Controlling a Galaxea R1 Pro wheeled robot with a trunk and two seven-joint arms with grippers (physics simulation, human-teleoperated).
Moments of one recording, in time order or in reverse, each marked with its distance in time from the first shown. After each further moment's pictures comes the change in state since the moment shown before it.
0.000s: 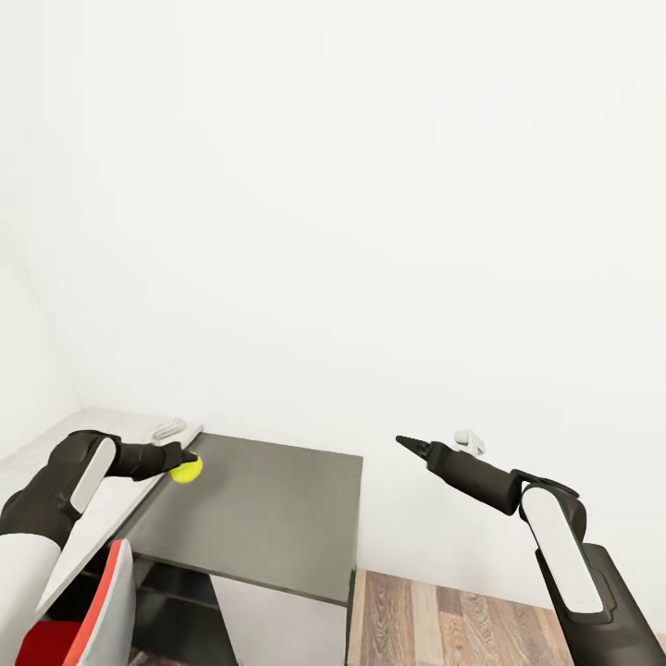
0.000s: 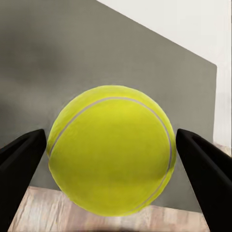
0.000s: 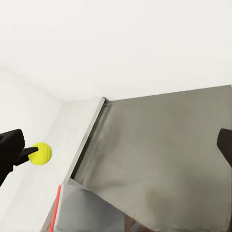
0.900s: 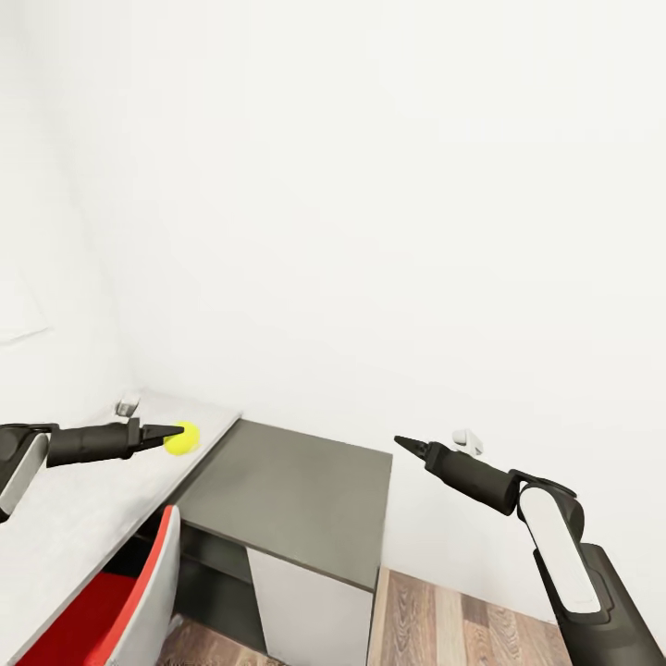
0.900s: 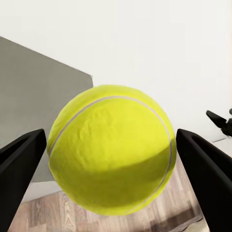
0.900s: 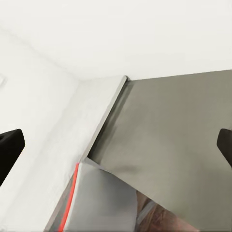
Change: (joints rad) left arm 0.006 0.192 0.005 -0.035 -0.019 -0.001 -0.817; right arm 0.000 0.004 0.005 0.001 0.006 -0.003 0.000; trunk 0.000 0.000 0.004
